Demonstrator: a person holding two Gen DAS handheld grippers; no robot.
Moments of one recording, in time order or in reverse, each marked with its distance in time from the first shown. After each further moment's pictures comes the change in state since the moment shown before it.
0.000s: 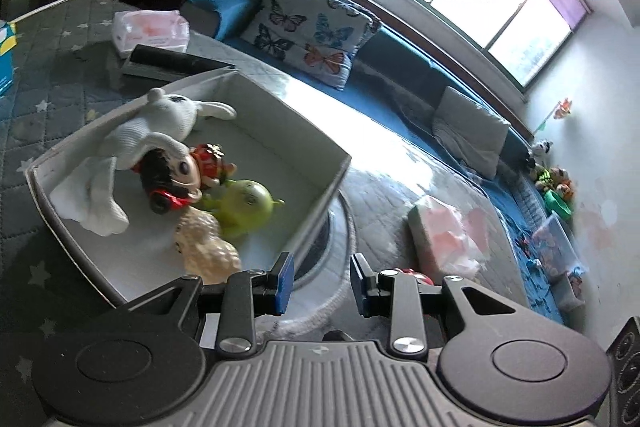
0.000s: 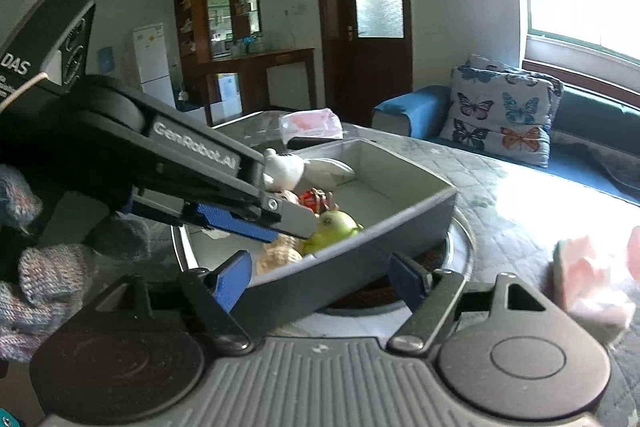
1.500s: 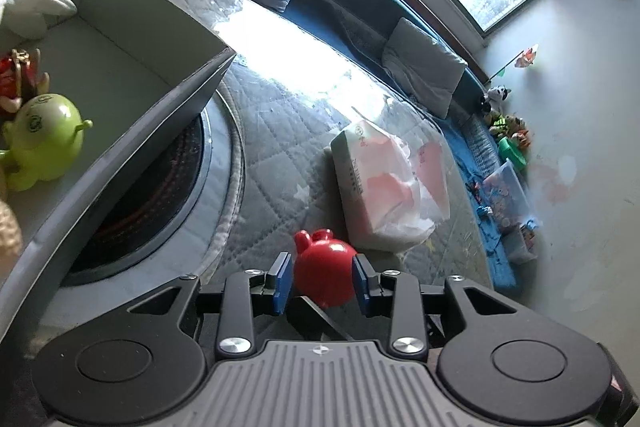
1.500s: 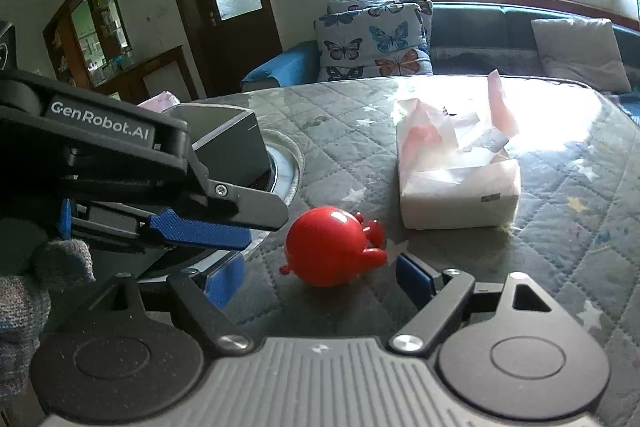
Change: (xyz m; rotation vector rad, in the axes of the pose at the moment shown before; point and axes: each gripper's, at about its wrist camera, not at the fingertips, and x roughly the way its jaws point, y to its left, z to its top) left arm 0.130 -0.059 -0.012 -0.023 0.224 -0.184; right arm 0.016 -0.122 -0.061 0.336 0.068 -0.246
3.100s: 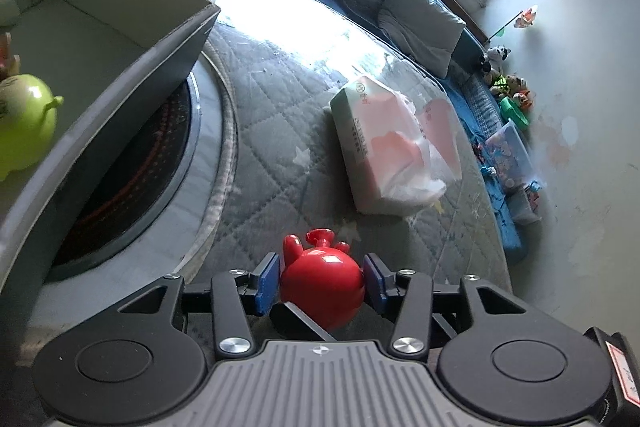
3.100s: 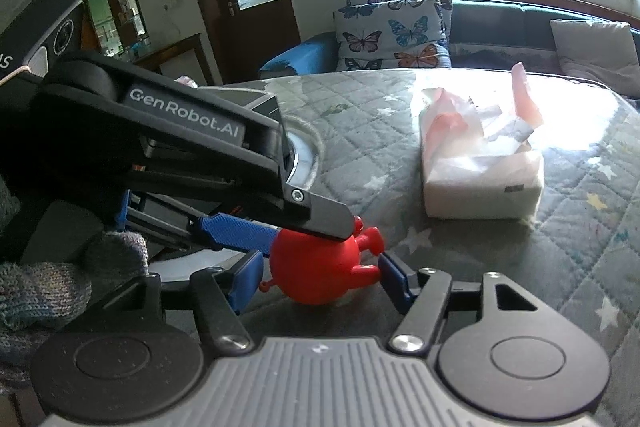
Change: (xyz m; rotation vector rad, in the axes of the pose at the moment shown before) left arm 0.014 -0.002 -0.008 0.057 0.115 0.020; right arm -0.008 0.012 -0.012 -0.047 0.028 0.049
